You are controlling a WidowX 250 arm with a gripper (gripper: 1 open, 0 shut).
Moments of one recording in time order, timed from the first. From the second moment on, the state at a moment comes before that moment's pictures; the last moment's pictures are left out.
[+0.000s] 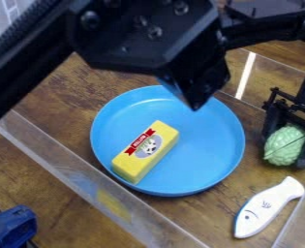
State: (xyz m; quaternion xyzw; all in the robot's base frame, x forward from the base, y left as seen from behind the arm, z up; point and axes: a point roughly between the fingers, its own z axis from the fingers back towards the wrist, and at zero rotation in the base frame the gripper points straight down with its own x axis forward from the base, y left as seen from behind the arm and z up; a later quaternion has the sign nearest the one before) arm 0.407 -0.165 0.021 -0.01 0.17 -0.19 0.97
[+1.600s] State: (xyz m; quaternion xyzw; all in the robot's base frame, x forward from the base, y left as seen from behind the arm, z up) arm 0.405 -0.177 0.019 -0.03 0.20 -0.16 0.97
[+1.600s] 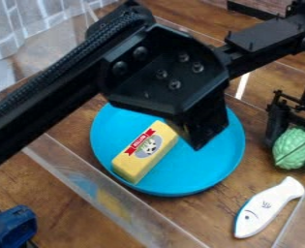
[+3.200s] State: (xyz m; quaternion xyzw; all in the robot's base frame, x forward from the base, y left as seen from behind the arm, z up) arm 0.405 -0.177 0.019 -0.03 0.20 -0.16 0.97
